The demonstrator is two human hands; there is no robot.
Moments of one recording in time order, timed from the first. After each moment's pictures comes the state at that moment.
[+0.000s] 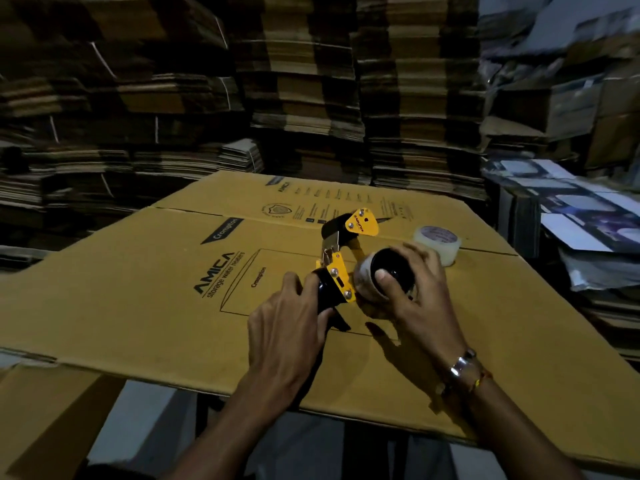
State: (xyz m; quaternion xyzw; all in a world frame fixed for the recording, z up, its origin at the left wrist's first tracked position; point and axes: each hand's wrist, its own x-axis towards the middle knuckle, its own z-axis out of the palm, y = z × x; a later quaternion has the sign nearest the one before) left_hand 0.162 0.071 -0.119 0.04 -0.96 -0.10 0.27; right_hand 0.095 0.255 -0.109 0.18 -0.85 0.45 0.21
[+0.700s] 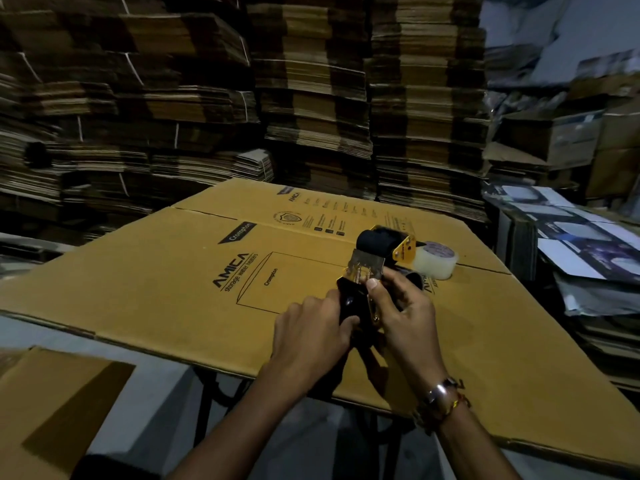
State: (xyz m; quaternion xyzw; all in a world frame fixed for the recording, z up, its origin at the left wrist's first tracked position) left_hand 0.183 0.083 -0.104 -0.01 -0.96 -0.20 0.20; right_hand 0.140 0.222 -0.105 0.15 -0.76 0.59 0.21
